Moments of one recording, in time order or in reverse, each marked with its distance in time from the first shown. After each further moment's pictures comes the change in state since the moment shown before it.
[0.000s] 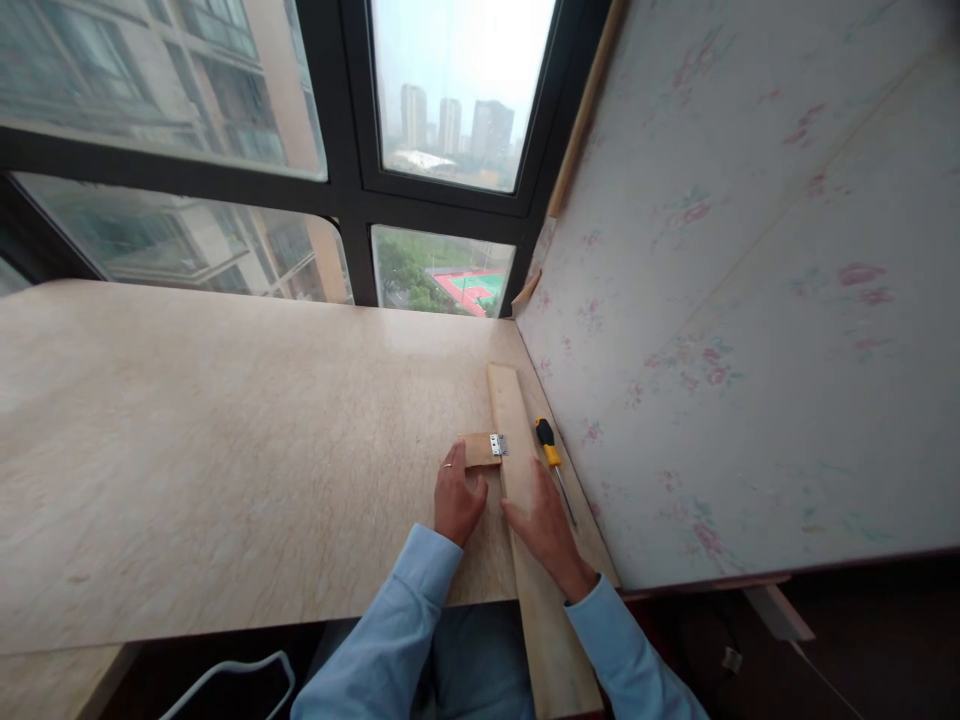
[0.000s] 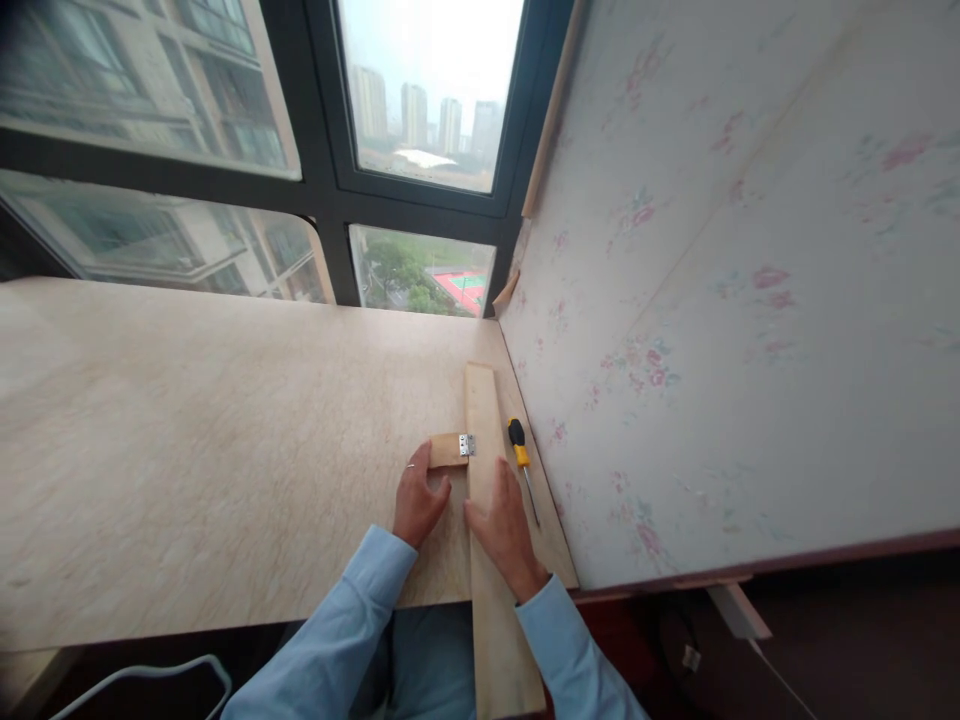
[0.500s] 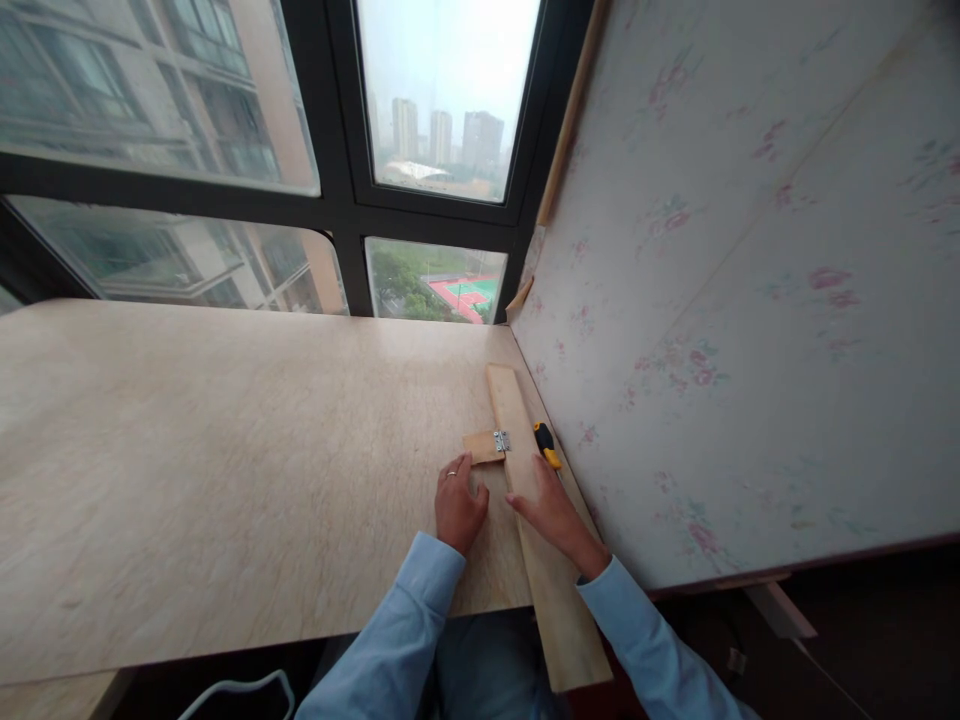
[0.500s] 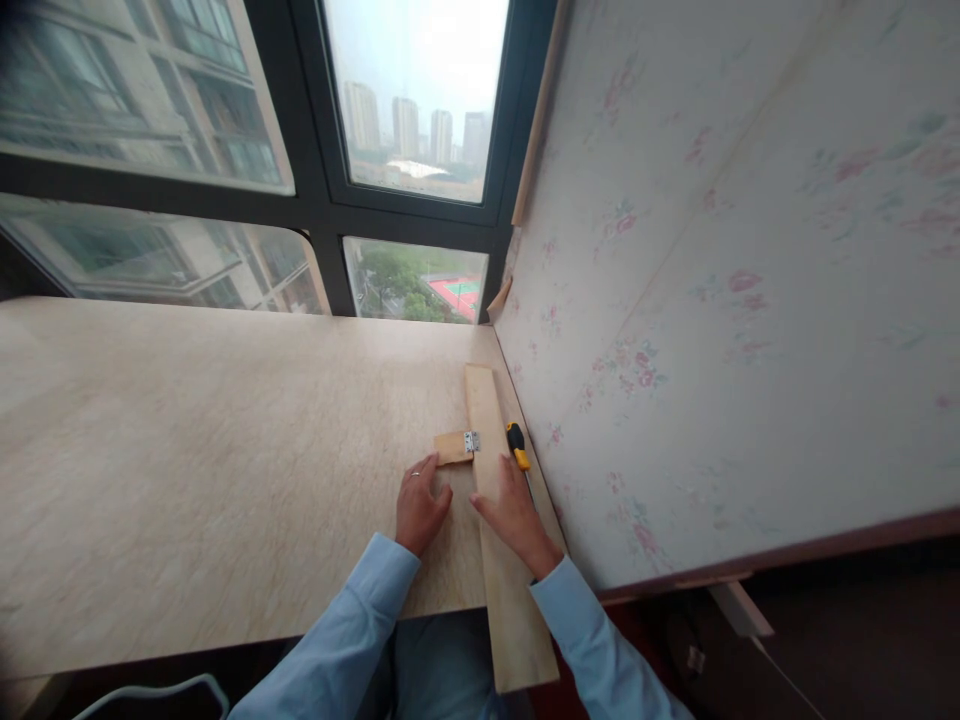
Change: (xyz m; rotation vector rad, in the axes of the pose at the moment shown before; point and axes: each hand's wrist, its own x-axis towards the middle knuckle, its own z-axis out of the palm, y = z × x) left_hand 0.001 0.005 0.000 0.084 -0.031 0.020; right_hand 0.027 0.019 -0.013 0.006 -0.130 0.020
